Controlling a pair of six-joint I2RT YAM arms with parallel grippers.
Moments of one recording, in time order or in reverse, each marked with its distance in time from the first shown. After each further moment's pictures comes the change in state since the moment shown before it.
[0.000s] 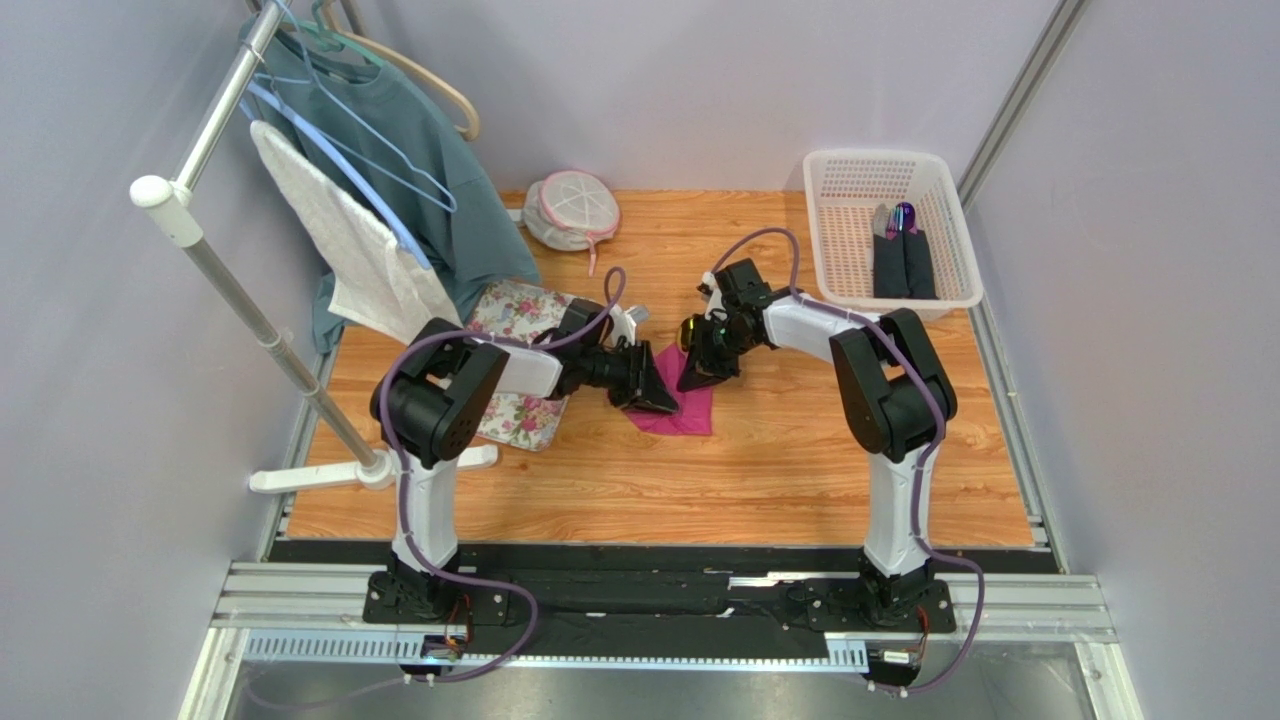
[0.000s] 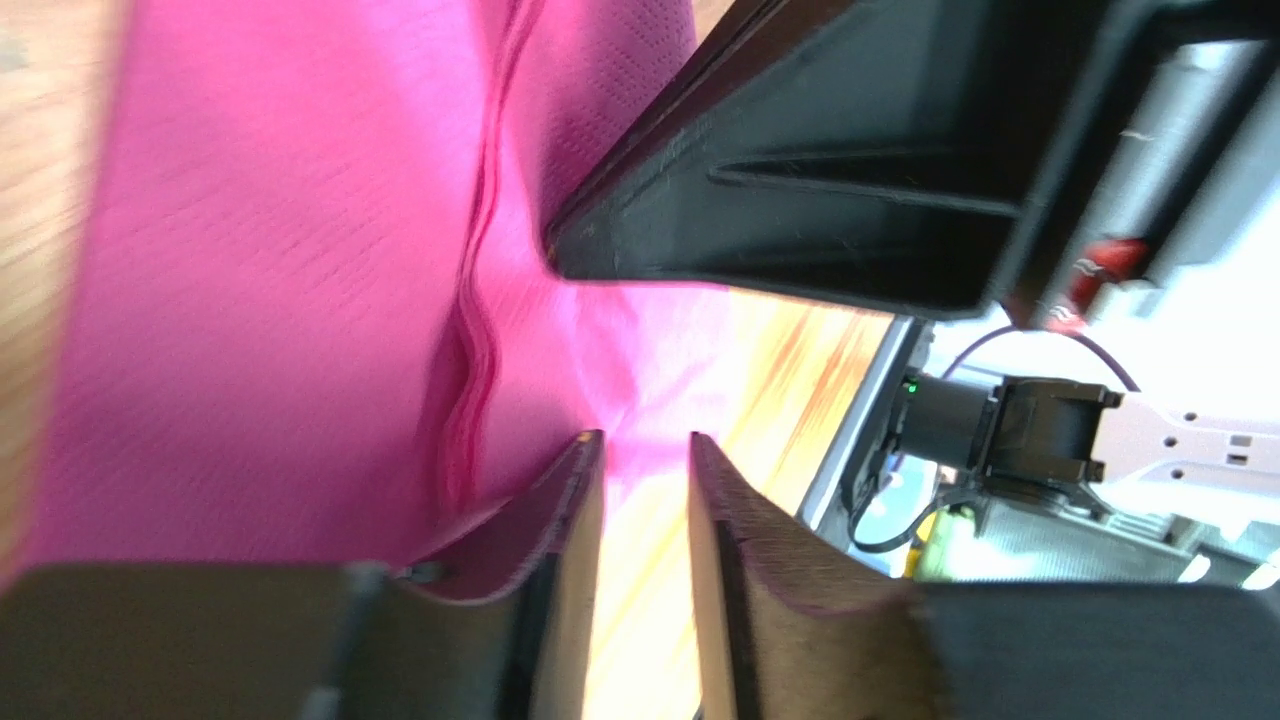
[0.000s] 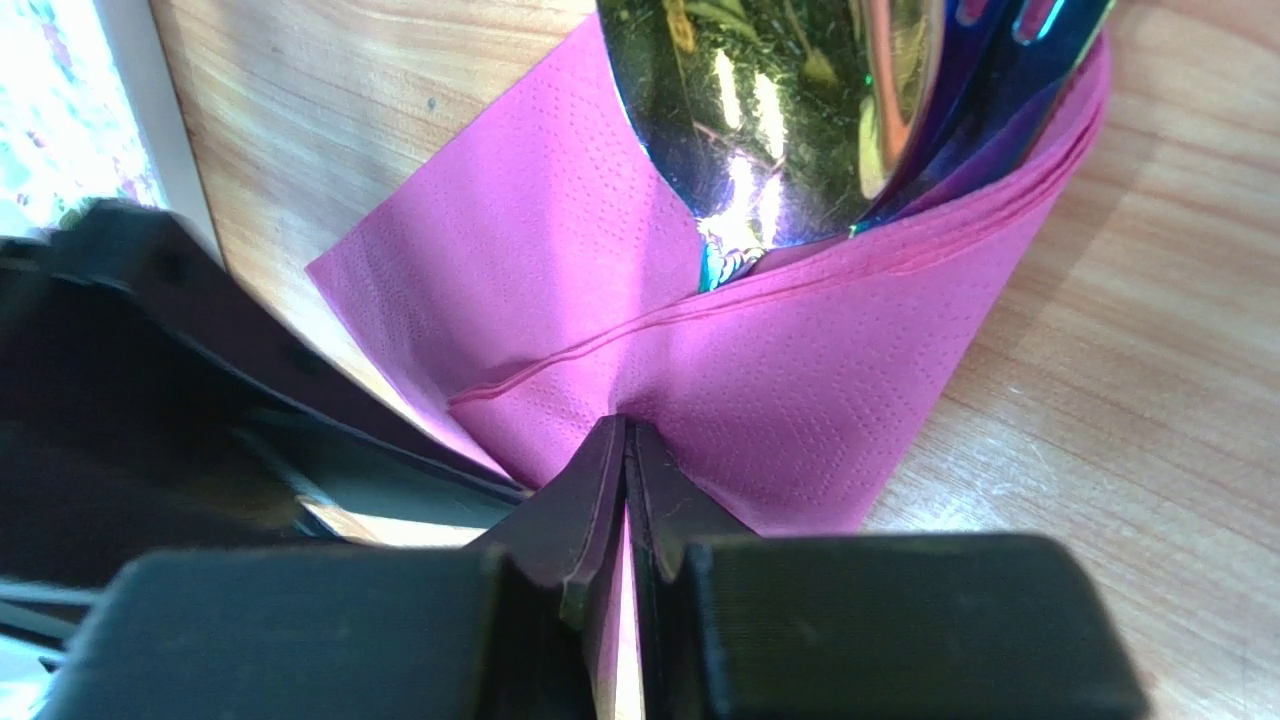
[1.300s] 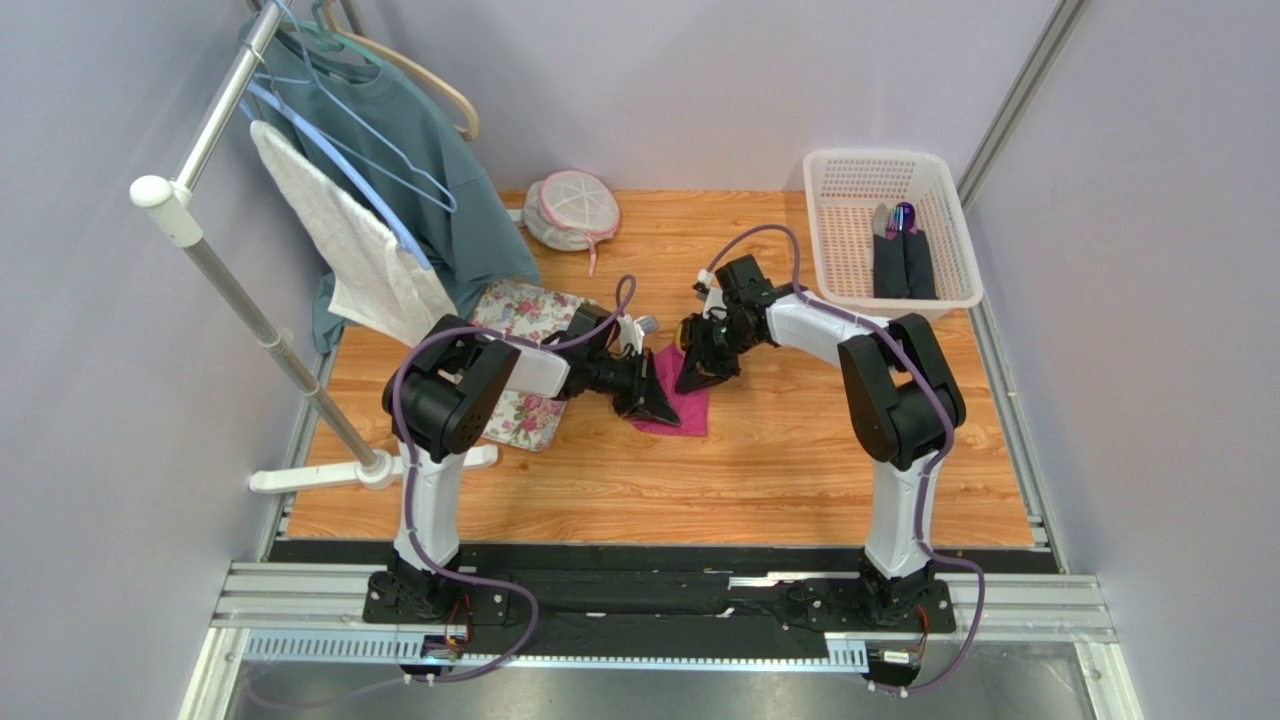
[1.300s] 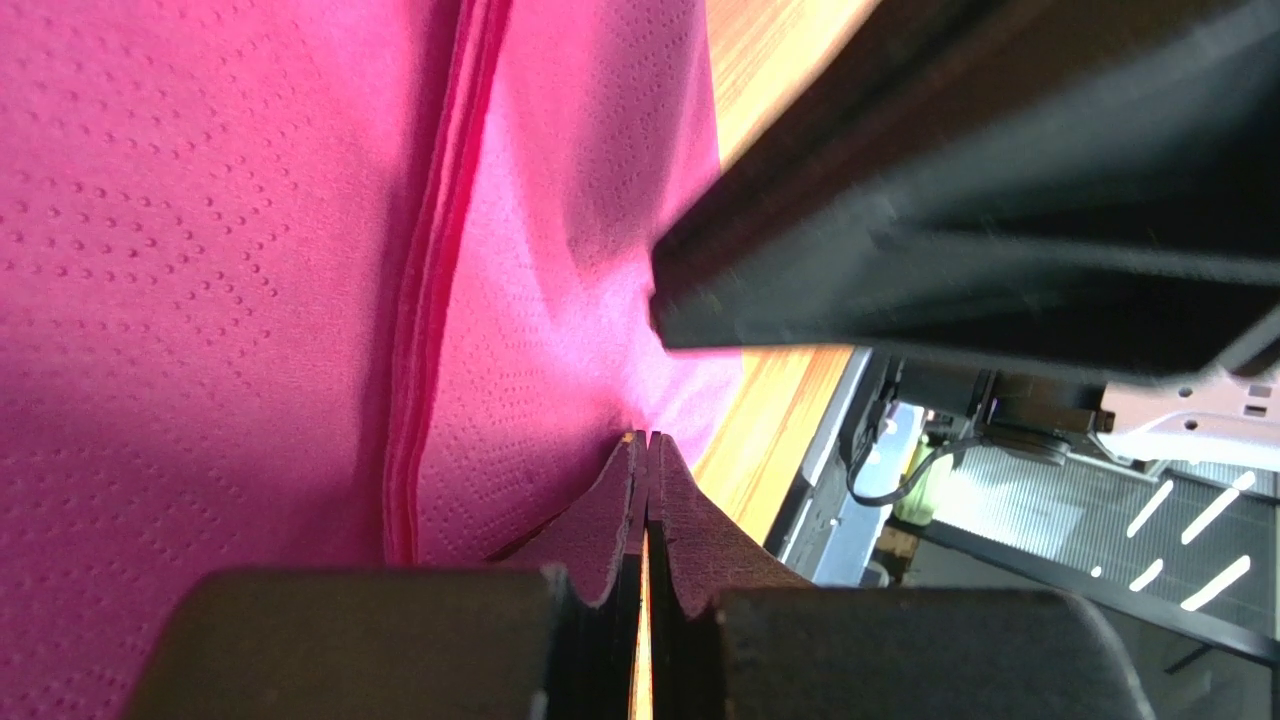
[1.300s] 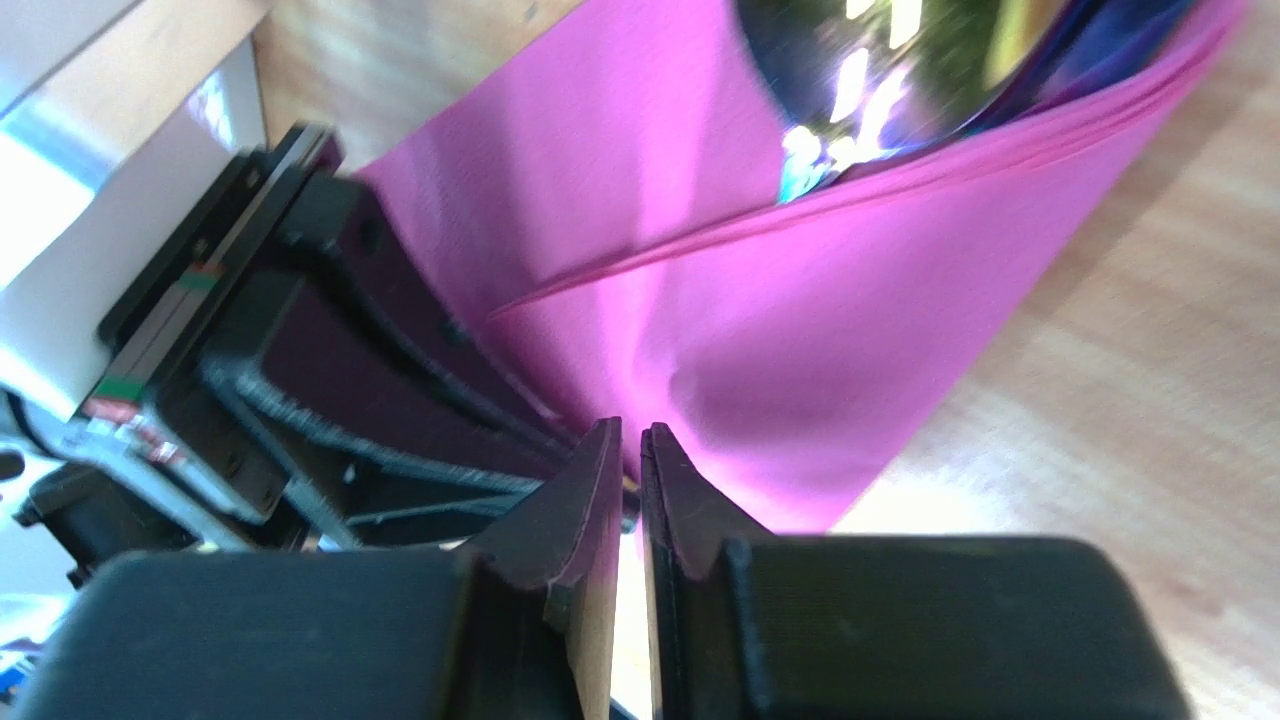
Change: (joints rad) left arm -0.015 0.043 0.023 -0.052 0.064 0.040; right arm 0.003 -0.048 -0.001 -0.050 -0.064 -0.040
